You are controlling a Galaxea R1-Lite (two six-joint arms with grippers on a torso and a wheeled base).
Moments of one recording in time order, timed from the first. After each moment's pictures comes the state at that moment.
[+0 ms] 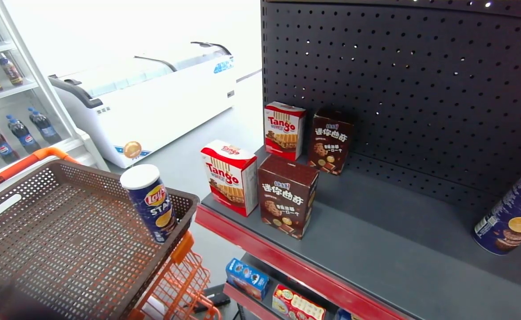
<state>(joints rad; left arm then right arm) 0.00 0.55 -0.39 -0.05 0.00 0.03 0.00 0.00 0.00 0.01 0.03 0.00</state>
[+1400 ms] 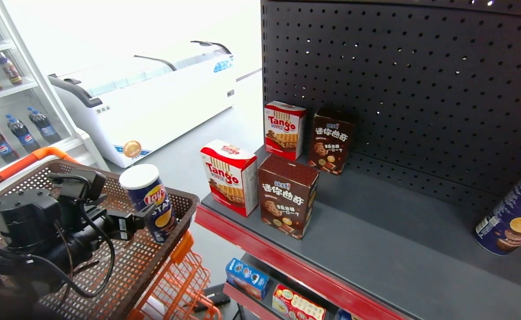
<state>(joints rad) -0.01 1.78 -0.33 -1.27 0.00 0.11 0.00 0.00 0.00 0.01 0.03 0.00</state>
